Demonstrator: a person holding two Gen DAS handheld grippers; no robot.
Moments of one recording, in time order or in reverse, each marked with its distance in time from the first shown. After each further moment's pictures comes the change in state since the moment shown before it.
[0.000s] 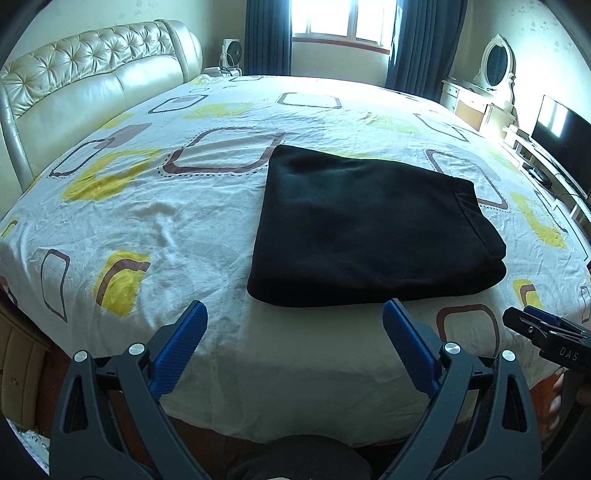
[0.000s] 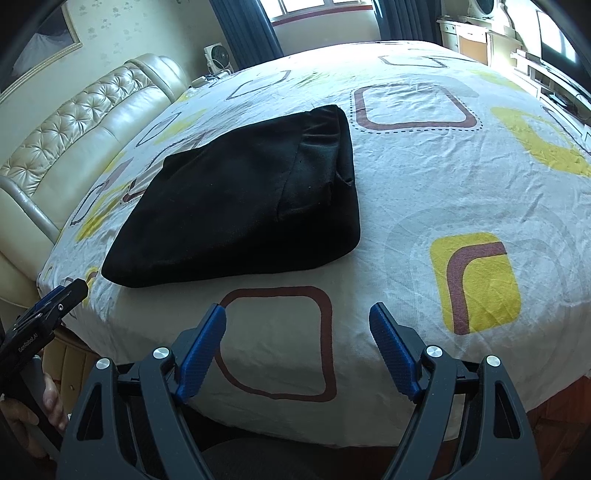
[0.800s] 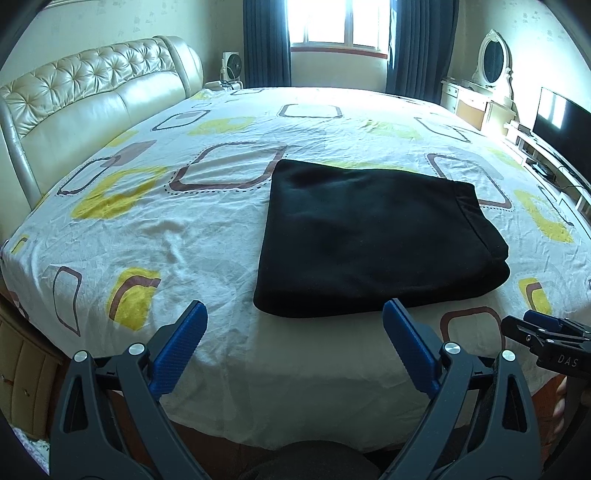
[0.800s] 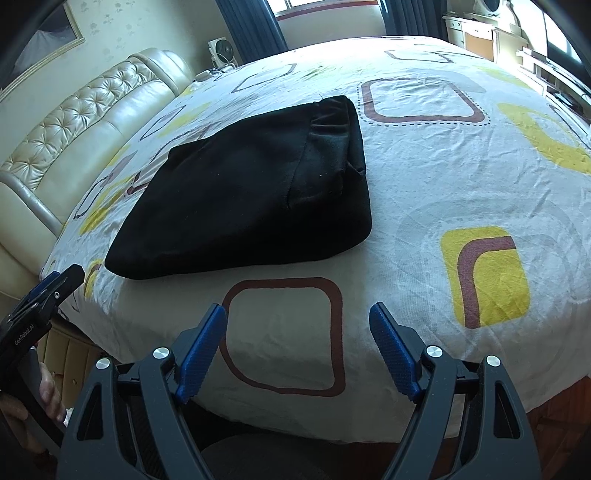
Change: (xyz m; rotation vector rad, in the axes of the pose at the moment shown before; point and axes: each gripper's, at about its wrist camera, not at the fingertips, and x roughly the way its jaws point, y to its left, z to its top) left arm -0.008 -0.006 0.005 0.042 -0.049 0.045; right arm 0.004 0.005 -0.003 -0.009 0.025 0.018
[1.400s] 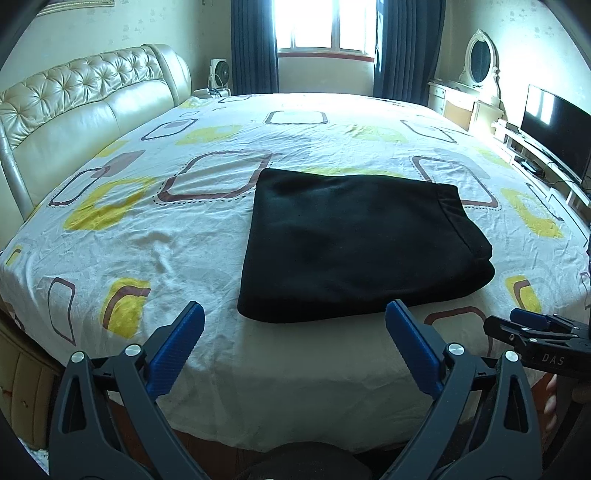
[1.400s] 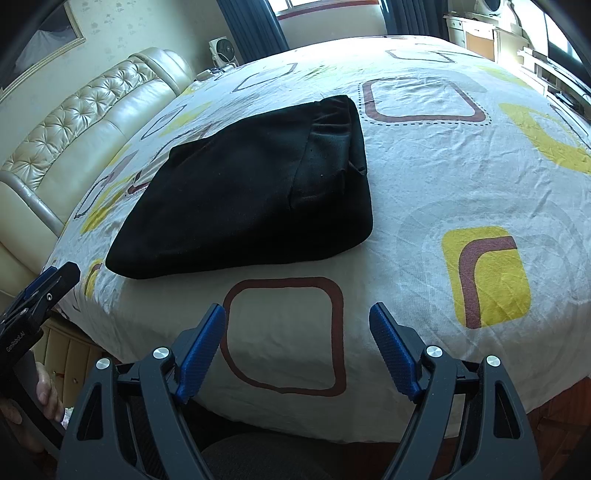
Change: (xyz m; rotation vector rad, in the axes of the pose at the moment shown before) left arm -0.010 -0.012 0.002 0.028 -0.026 -0.047; right arm 0.000 0.001 0.000 0.000 0.003 0.002
